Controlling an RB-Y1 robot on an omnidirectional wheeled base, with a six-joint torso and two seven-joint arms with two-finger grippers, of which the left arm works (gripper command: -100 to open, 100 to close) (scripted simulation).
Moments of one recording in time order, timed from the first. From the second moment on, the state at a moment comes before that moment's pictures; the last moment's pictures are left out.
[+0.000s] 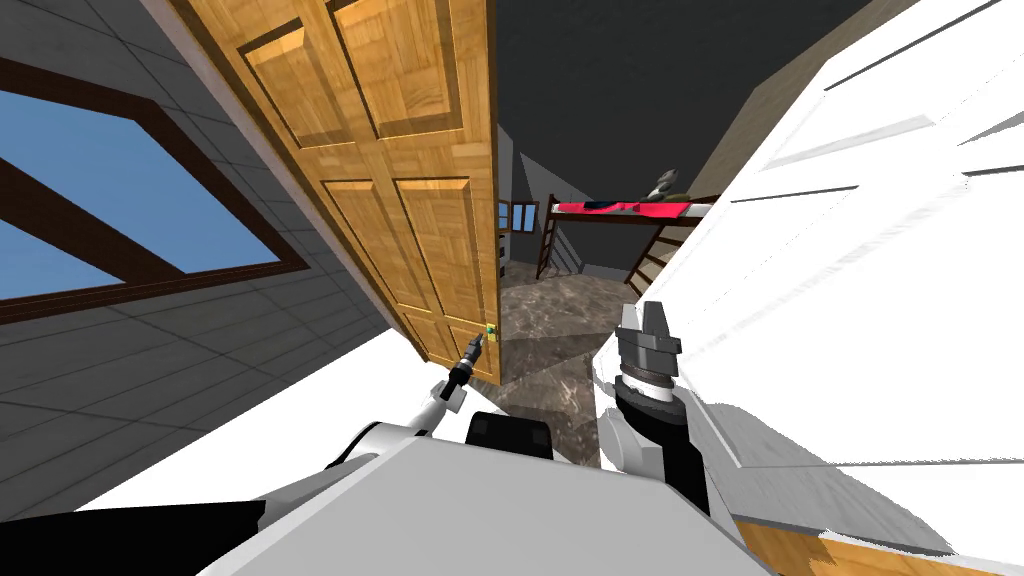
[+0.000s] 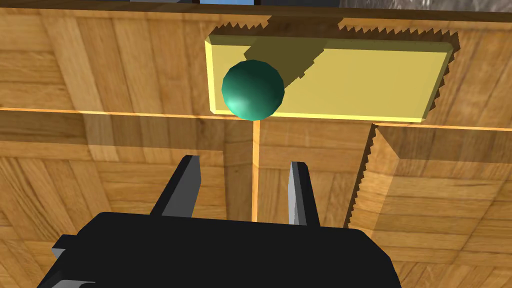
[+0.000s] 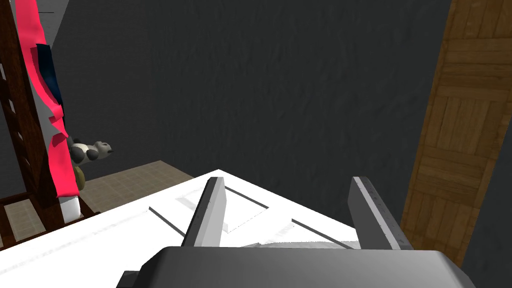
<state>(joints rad) -0.25 0.09 0.07 -0.49 -0.23 -0.87 0.21</state>
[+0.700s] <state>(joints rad) -0.25 0.08 0.07 -0.48 -0.22 -0.88 0.21</state>
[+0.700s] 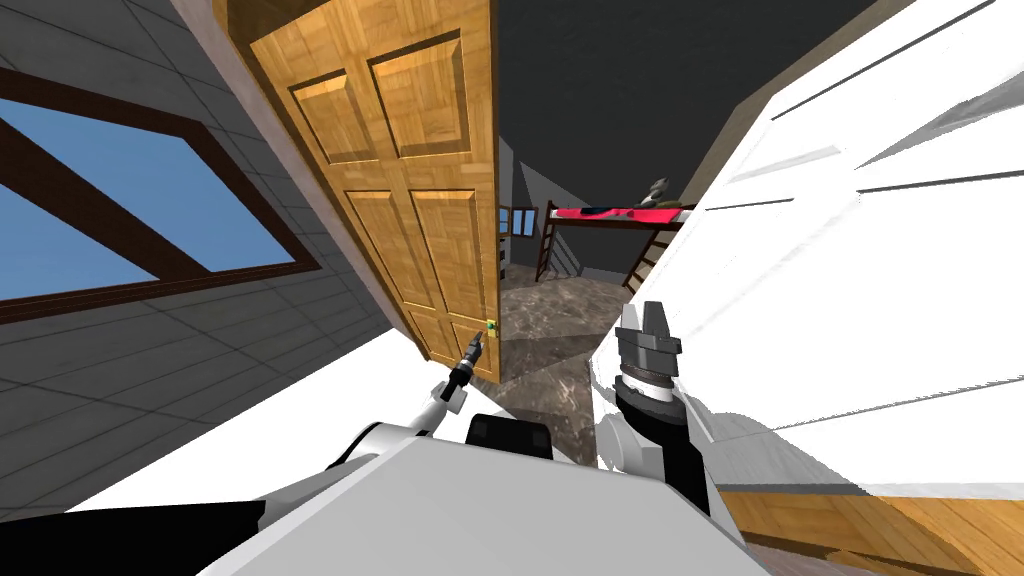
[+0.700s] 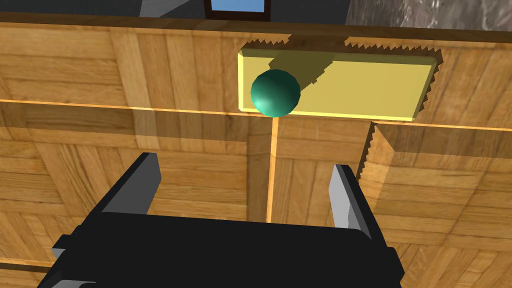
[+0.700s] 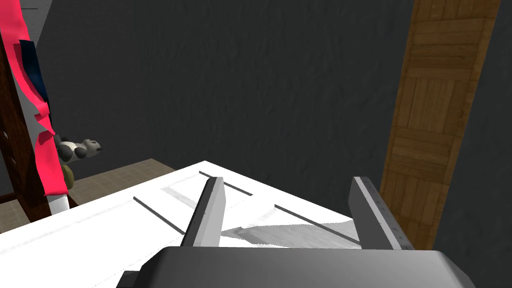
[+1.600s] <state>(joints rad) -0.24 0.08 0.08 -0.48 -0.21 -0.89 0.19</state>
